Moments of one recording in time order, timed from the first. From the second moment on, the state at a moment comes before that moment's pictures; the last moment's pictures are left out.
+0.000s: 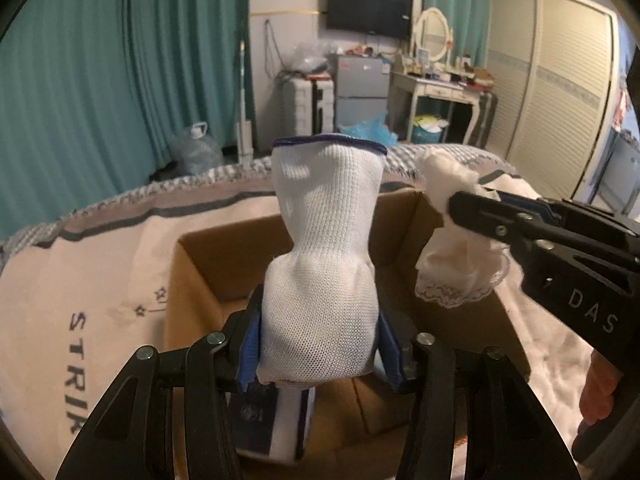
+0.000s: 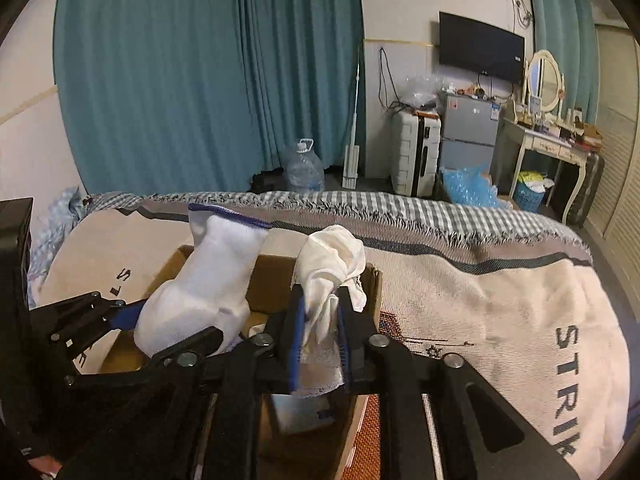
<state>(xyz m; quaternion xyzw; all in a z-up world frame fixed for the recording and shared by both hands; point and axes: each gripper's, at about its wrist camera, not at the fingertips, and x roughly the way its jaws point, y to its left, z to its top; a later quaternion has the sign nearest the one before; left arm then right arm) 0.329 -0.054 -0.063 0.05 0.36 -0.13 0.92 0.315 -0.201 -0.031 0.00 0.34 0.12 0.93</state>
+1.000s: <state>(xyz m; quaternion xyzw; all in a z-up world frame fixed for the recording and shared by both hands) 0.109 0.021 0.159 0.03 0.18 -0.06 0.98 0.074 -0.207 0.196 -0.04 0.24 0.09 0.97</state>
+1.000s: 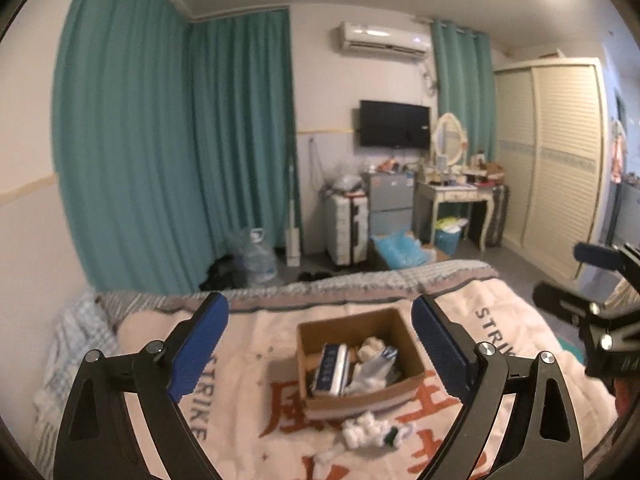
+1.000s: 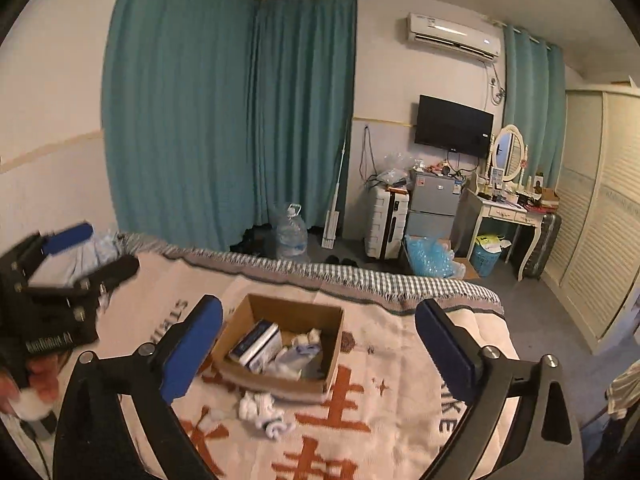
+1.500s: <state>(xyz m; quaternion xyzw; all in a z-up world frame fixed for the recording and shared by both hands) 0.133 0.048 0.001 0.04 0.27 -0.04 0.96 0.096 -0.171 0.009 -0.04 0.38 0.09 0.92</state>
